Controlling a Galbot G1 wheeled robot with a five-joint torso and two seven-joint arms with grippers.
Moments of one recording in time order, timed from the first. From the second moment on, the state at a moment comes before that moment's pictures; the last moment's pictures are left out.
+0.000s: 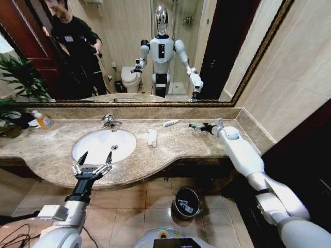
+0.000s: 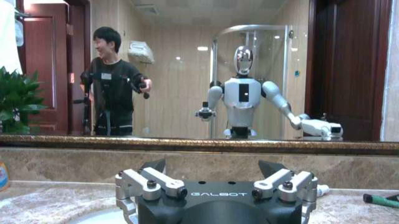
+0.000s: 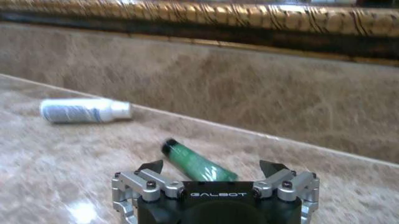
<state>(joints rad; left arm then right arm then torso) 1.84 -1.36 -0.82 -2.47 -0.37 0.04 0.05 -0.35 1.03 0.18 0.97 0.41 -0.38 -0.44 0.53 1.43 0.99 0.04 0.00</state>
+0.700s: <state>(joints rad) 1.84 -1.36 -0.82 -2.47 -0.37 0.04 0.05 -0.38 1.03 0.22 0.97 0.42 -0.40 -0.40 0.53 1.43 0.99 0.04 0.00</state>
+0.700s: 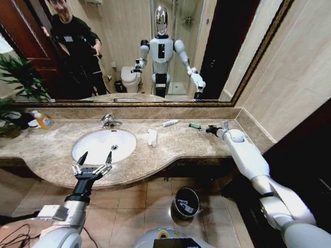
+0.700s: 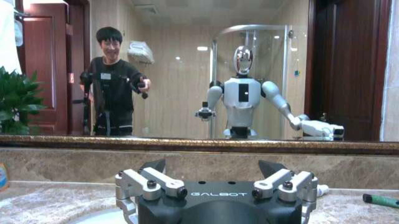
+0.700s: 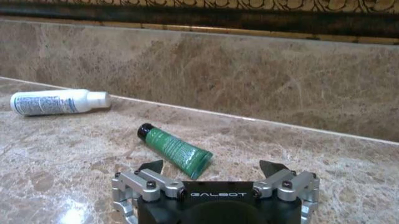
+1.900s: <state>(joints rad) 1.84 -1.36 -0.82 -2.47 -0.37 0.04 0.05 -0.31 1.08 0.17 0.93 0.41 -0.38 -0.43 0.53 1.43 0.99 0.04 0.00</state>
